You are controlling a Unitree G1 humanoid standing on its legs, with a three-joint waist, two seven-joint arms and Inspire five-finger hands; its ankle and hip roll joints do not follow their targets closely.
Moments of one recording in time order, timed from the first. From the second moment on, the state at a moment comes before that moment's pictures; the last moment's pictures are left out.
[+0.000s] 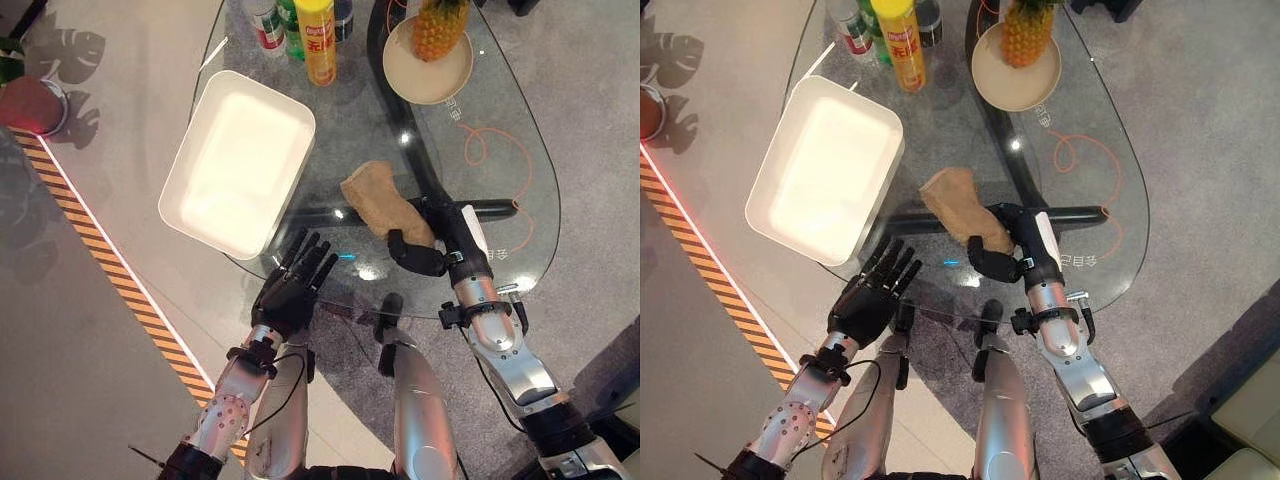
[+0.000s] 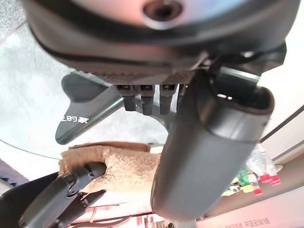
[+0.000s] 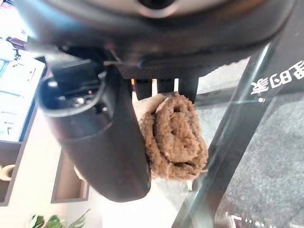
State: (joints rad) left arm -0.04 0.34 -0.35 0.01 -1.45 -0.06 -0.16; right arm -0.23 -0.52 0.28 -0.06 0.08 -0.04 -0.22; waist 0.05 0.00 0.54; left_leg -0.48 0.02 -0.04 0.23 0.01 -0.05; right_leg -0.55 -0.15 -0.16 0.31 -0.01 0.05
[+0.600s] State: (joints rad) left arm -0.04 0.37 -0.38 0.01 -1.64 -0.06 -0.30; right arm -0.29 -0.52 0.39 -0.07 0.08 -0.04 -0.14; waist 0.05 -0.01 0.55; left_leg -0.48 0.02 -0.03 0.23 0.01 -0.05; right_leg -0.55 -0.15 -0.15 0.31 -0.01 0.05
